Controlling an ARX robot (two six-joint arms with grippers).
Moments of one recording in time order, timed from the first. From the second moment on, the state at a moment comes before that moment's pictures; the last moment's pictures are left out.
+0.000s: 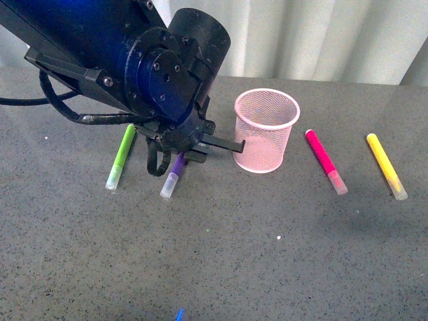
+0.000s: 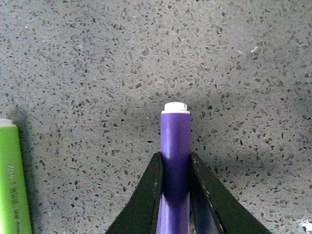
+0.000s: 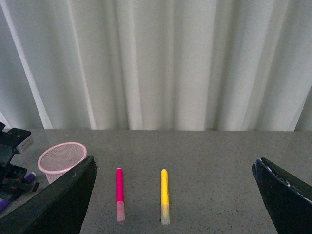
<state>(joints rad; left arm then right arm) -0.44 2.30 1.36 0.04 -0.29 -0.11 0.00 0.00 0.02 0.00 0.00 0.00</state>
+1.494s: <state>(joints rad) -0.61 2.23 1.29 0.97 -0.36 -0.24 0.00 0.00 0.02 0.00 0.00 0.00</state>
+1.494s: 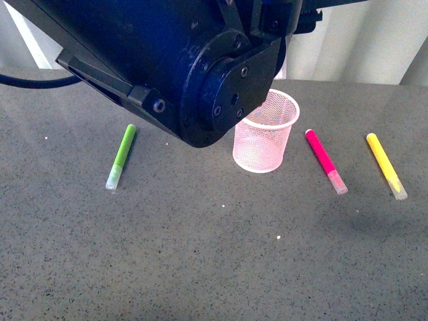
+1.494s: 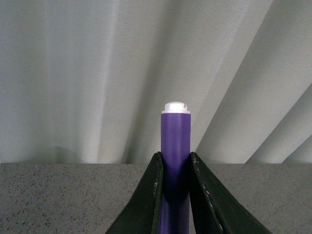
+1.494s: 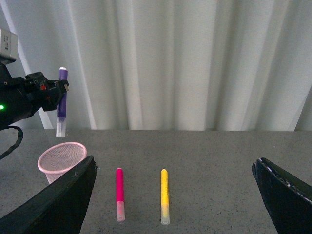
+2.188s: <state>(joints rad) -0.61 2.30 1.25 1.03 -0.37 -0.27 0.00 0.00 0.02 0.00 0.00 0.00</state>
